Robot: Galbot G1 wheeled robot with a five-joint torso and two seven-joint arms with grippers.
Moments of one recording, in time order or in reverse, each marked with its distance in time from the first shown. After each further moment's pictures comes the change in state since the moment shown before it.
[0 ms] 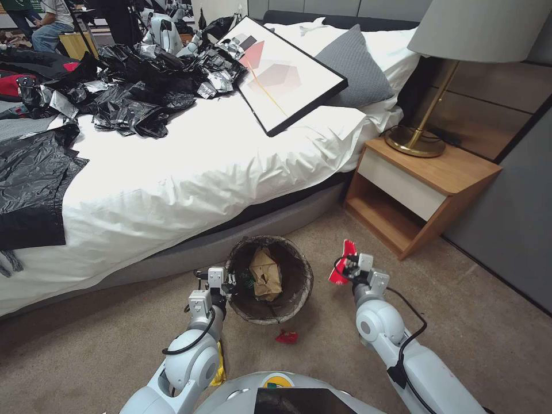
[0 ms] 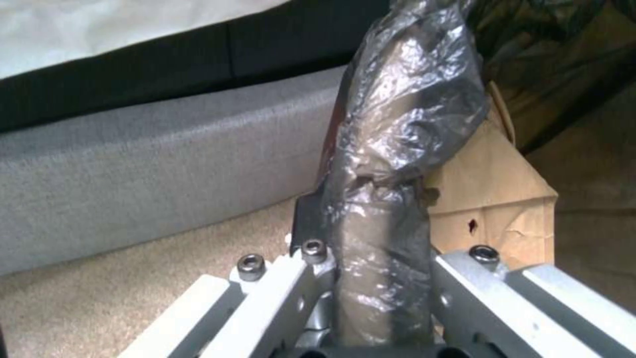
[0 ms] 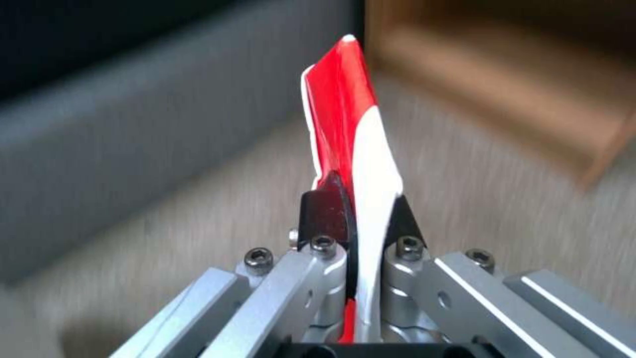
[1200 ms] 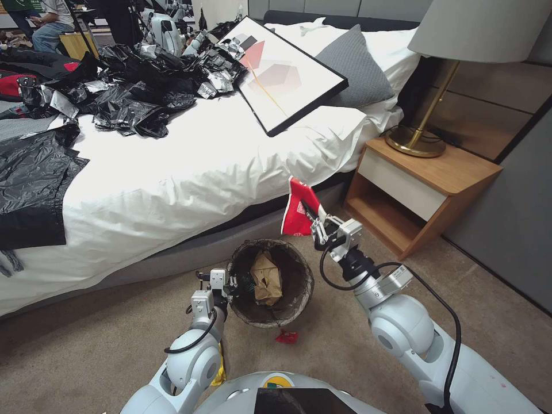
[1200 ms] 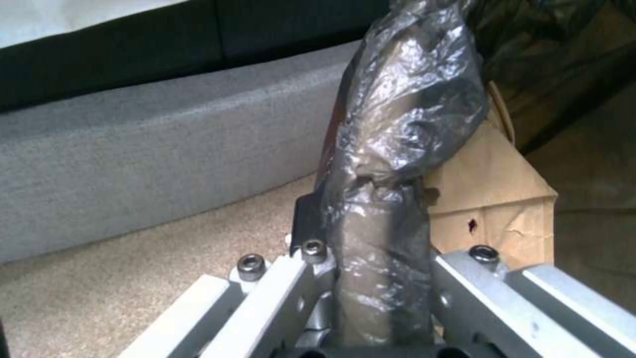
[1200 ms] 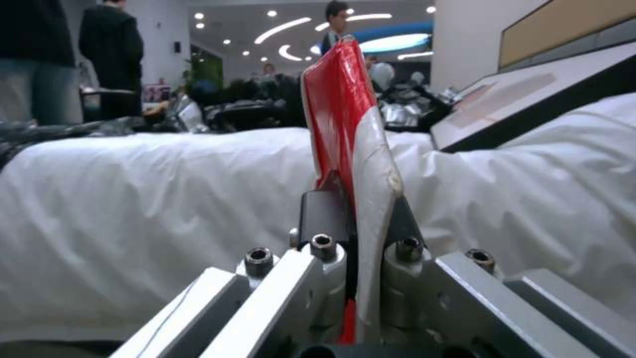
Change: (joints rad) left arm -0.018 0.003 0.018 0.022 -0.008 0.018 -0.006; right arm -0.009 -0.226 -0.080 0.352 -0.154 0.372 -0.545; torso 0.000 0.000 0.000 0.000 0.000
